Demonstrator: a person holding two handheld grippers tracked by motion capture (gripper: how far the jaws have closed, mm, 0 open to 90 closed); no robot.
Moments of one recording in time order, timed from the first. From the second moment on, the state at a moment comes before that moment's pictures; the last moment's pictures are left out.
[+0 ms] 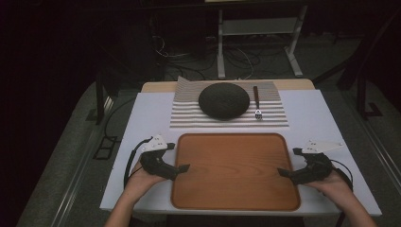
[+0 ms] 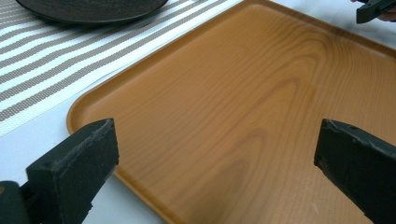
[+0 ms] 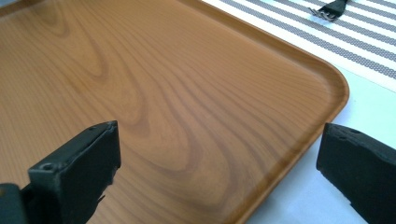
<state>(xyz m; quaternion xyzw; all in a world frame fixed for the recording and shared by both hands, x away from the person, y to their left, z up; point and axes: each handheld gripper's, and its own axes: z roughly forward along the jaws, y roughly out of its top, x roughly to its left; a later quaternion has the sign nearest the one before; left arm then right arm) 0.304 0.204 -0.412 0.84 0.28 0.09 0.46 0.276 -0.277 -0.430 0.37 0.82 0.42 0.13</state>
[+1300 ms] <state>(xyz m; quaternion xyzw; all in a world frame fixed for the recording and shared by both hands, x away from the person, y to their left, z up) 0.309 0.202 -0.417 0.84 0.28 0.08 0.46 0.304 -0.277 -0.420 0.42 0.81 0.38 0.13</state>
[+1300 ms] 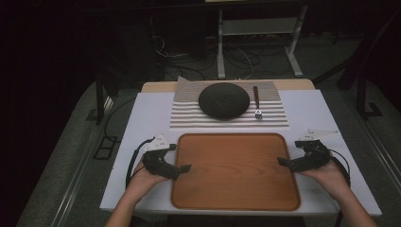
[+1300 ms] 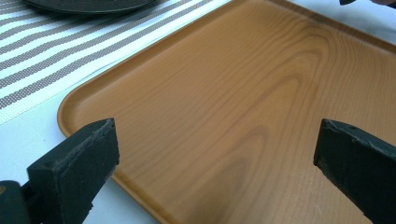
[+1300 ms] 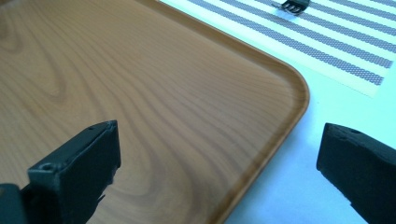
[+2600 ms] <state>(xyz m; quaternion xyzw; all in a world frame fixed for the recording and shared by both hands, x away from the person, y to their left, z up) 0.311 0.200 -0.419 0.84 0.28 0.08 0.47 0.368 -0.267 -0.413 0.45 0.81 0.36 0.10</state>
